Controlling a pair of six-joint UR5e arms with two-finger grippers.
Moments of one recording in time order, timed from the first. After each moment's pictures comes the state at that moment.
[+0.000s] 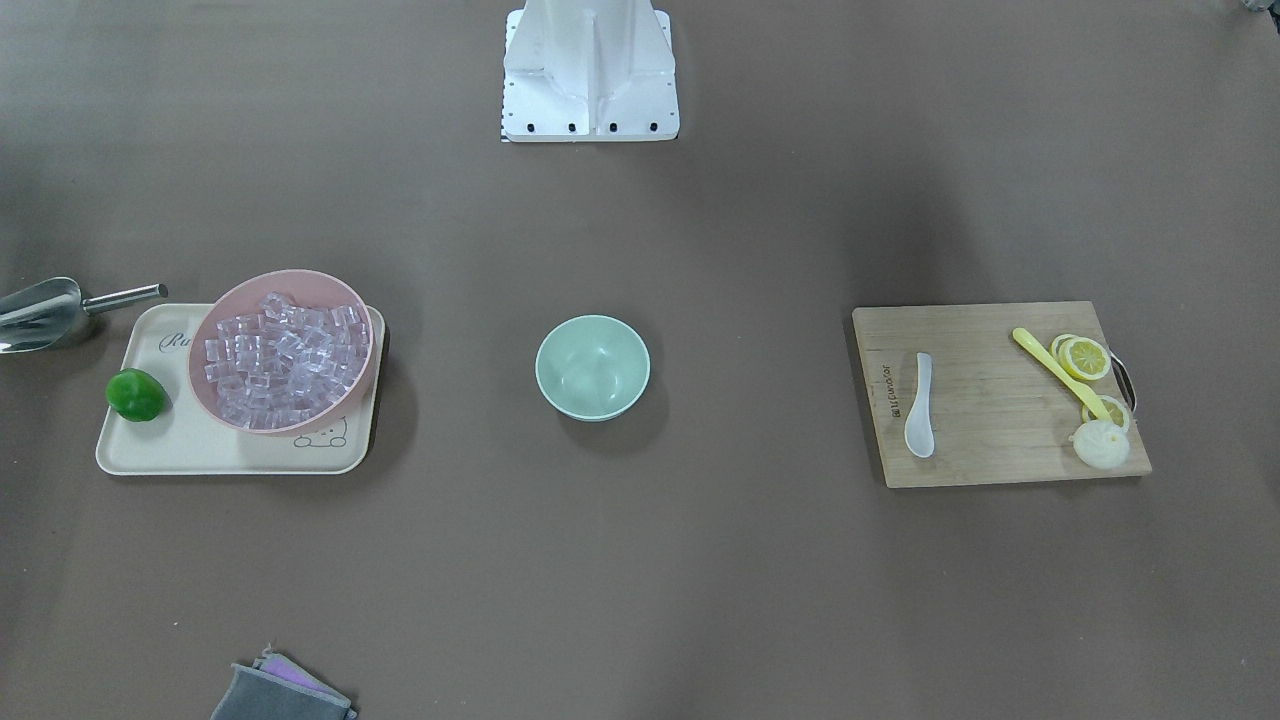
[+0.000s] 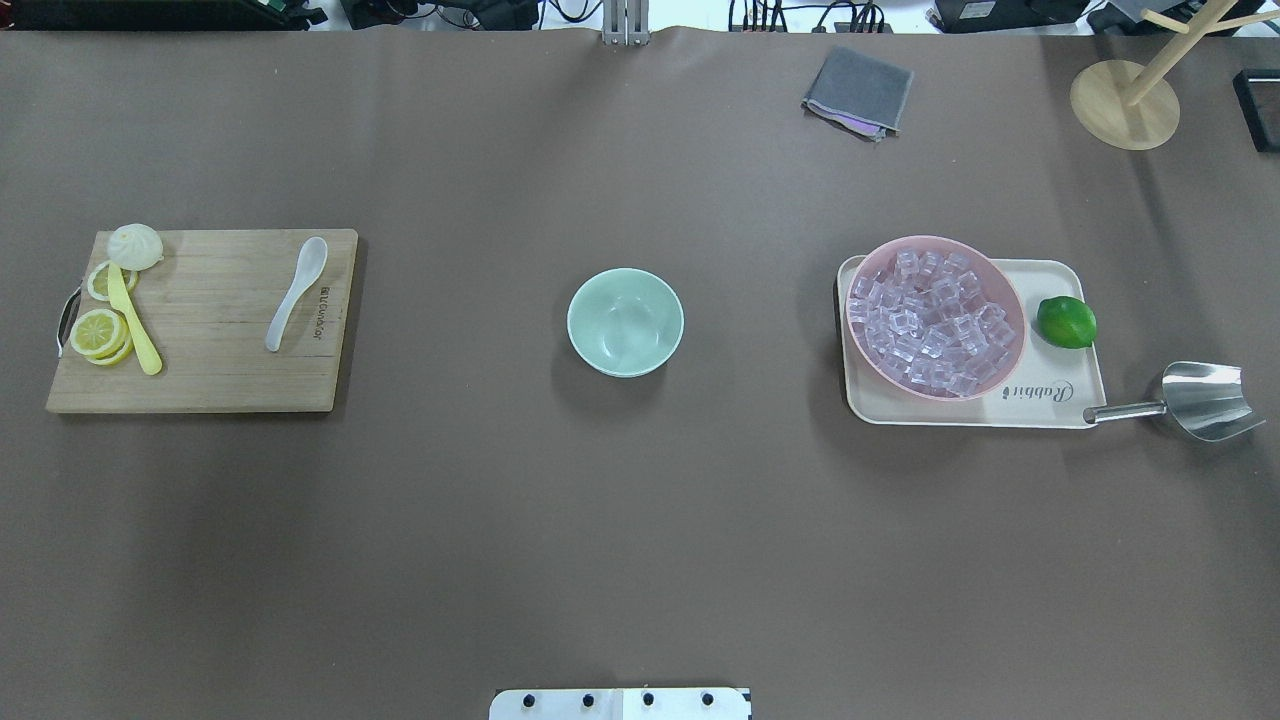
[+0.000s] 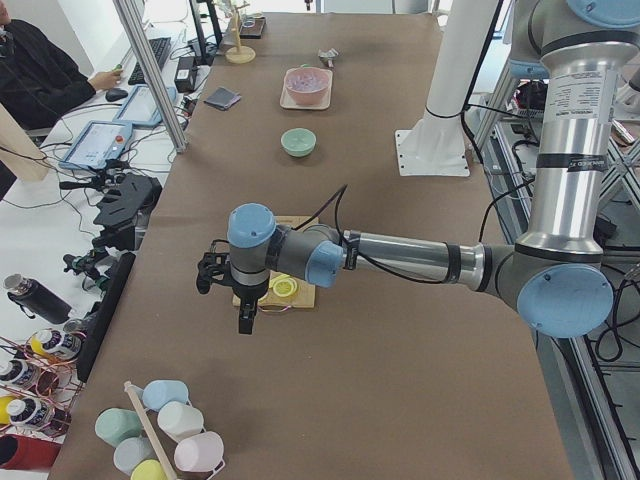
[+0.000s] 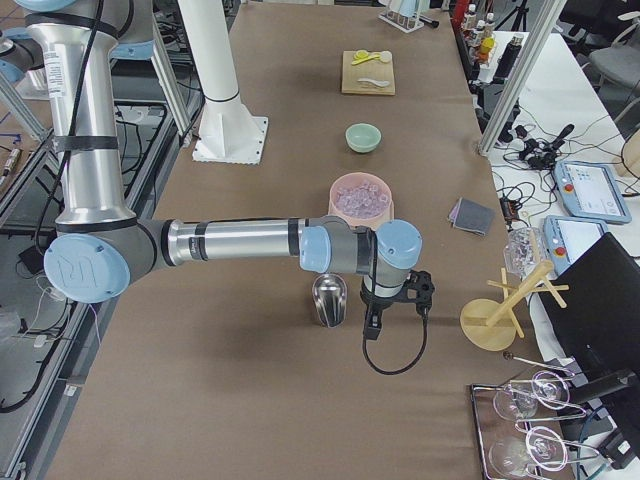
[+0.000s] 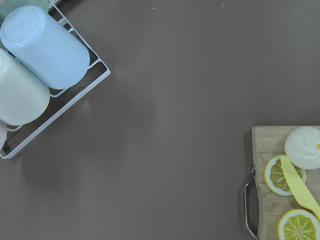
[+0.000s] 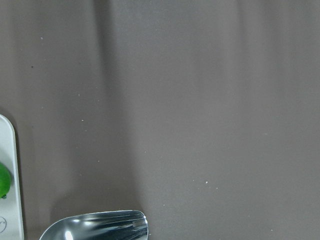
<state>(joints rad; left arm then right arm) -1.50 -1.61 -1.63 -1.77 -2.26 -0.25 1.55 -1.51 1.60 -1.69 2.35 0.08</state>
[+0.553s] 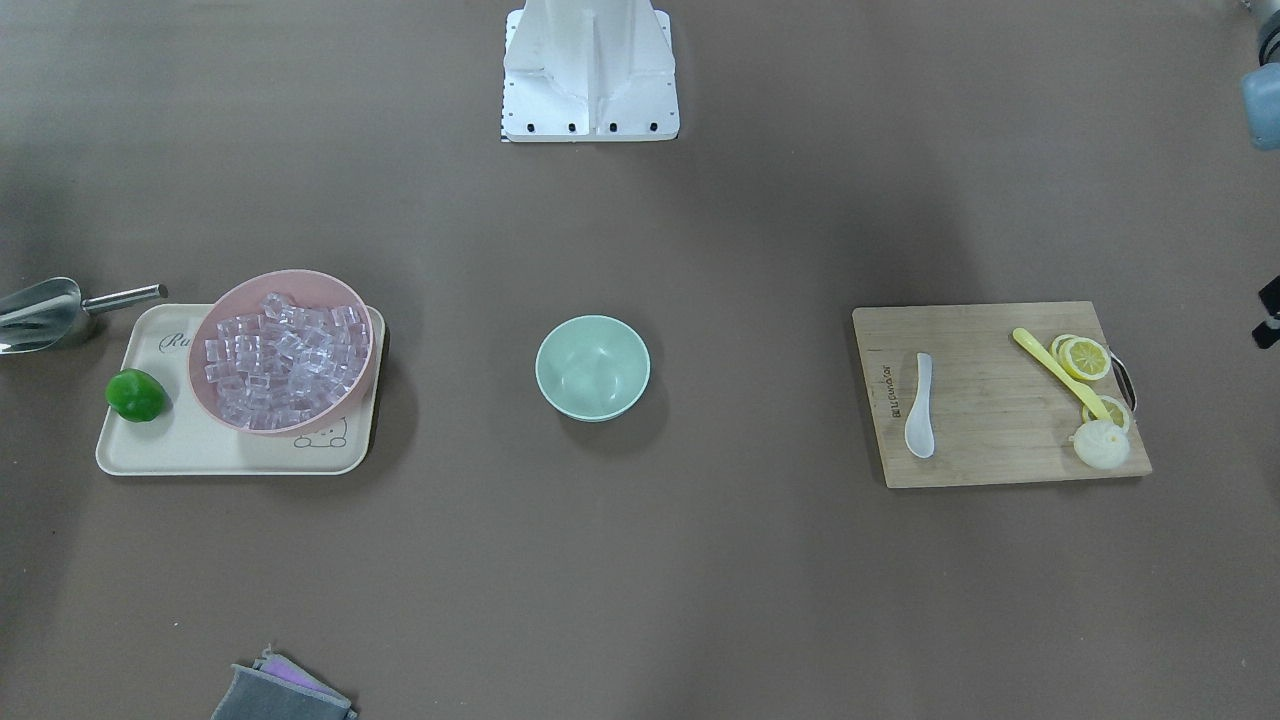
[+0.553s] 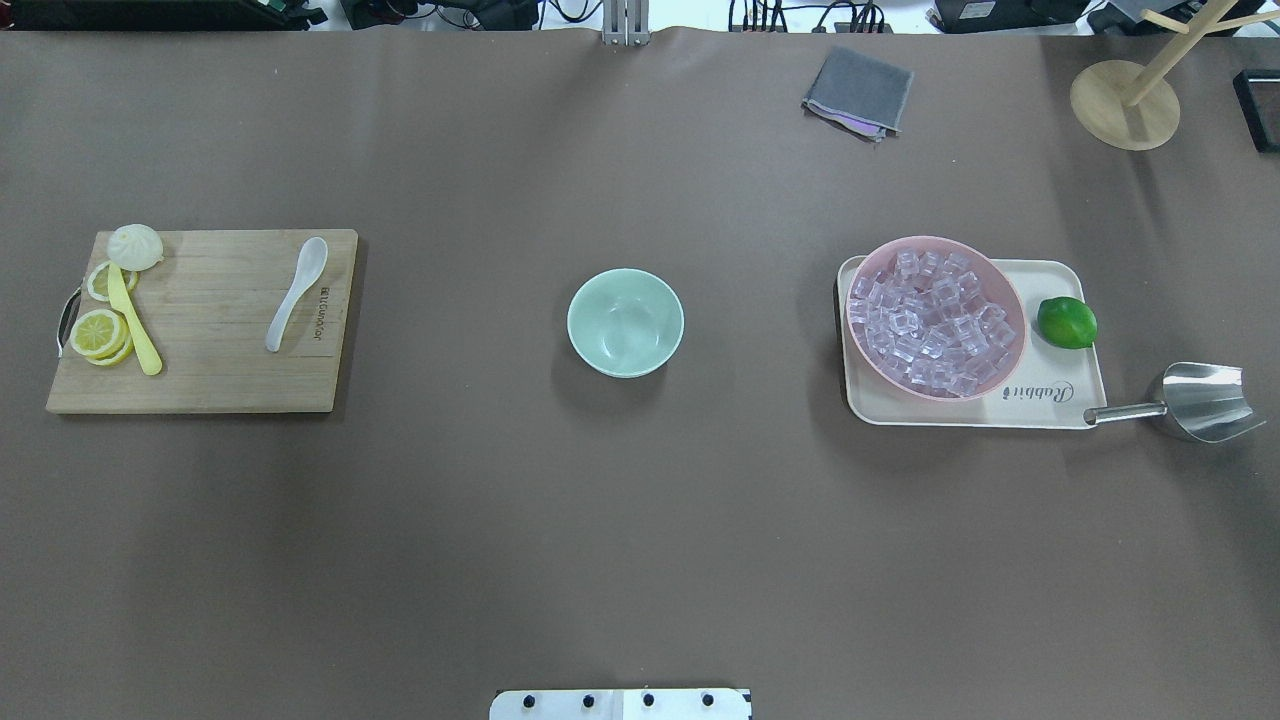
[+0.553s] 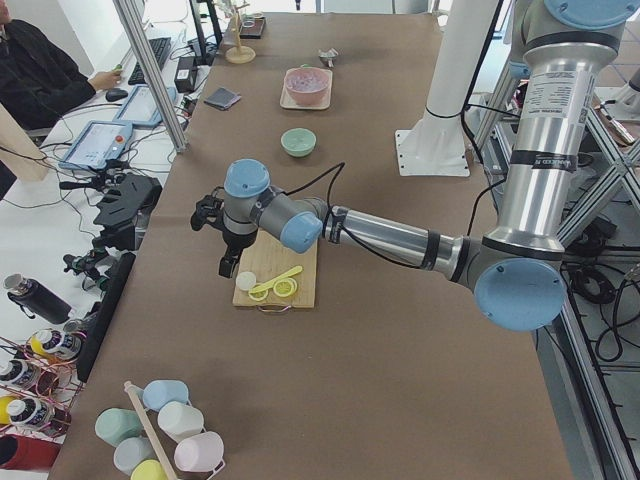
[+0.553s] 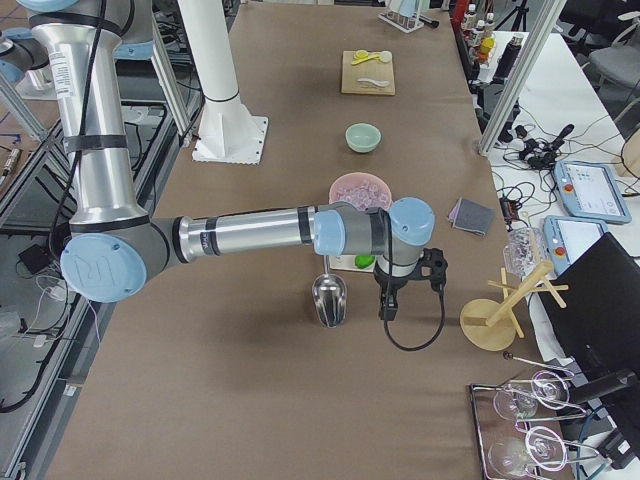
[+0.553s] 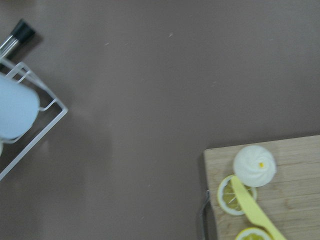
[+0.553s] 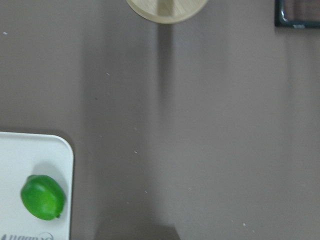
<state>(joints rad) -1.34 -1.71 -1.67 -1.96 -2.25 -0.31 1.50 -1.40 1.62 -1.67 2.37 0.09</state>
